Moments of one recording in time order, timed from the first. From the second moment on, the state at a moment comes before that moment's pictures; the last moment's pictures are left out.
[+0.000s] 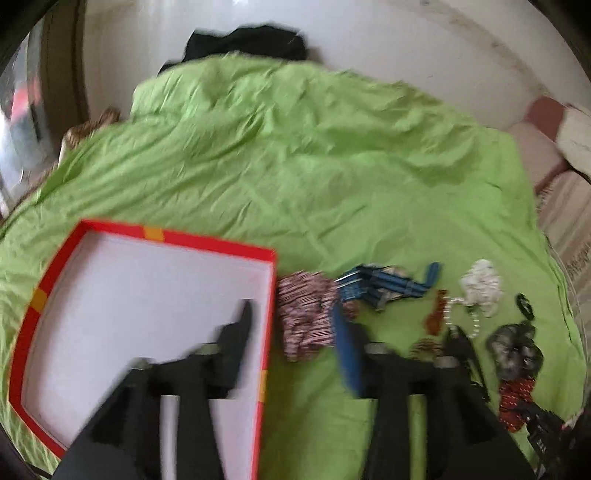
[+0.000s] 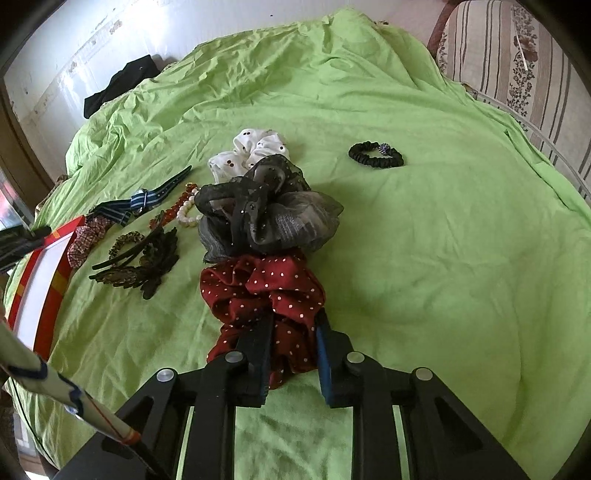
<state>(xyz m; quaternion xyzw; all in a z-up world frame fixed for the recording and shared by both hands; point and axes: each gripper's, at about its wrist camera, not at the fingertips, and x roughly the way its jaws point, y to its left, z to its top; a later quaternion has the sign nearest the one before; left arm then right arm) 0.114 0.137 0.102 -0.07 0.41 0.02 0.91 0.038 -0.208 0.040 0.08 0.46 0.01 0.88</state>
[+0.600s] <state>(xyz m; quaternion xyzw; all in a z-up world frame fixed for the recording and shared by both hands) 0.162 0.100 0.032 0.07 0.49 0.03 0.87 0.038 -0.215 0.032 0.12 0.47 0.03 0.88</state>
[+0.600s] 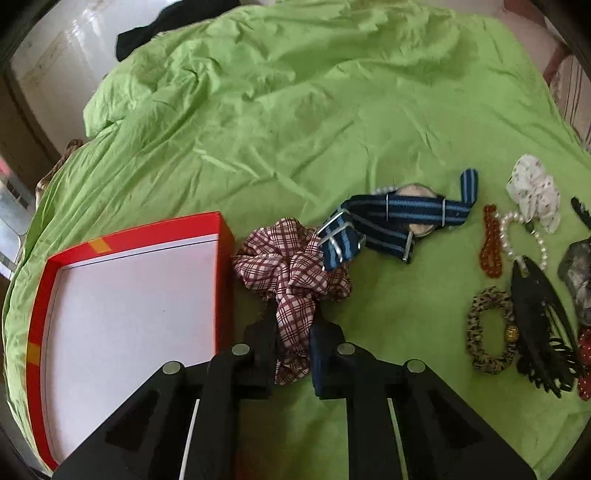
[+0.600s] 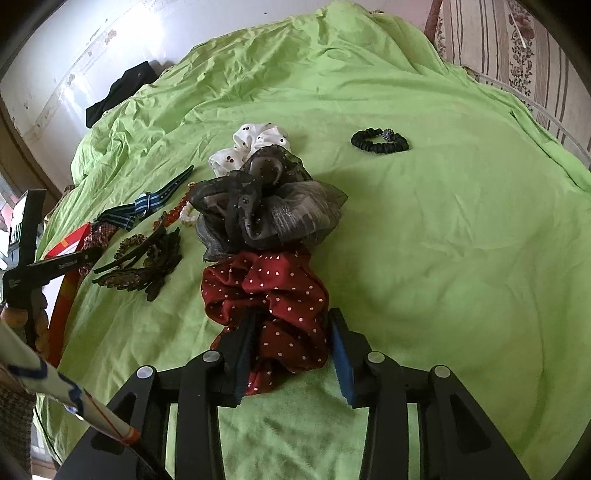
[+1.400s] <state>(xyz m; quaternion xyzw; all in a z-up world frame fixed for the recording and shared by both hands) 0.037 0.238 0.153 -0.06 0.42 0.04 0.91 0.005 -0.086 0.141 0.06 0.42 0.19 0.89</state>
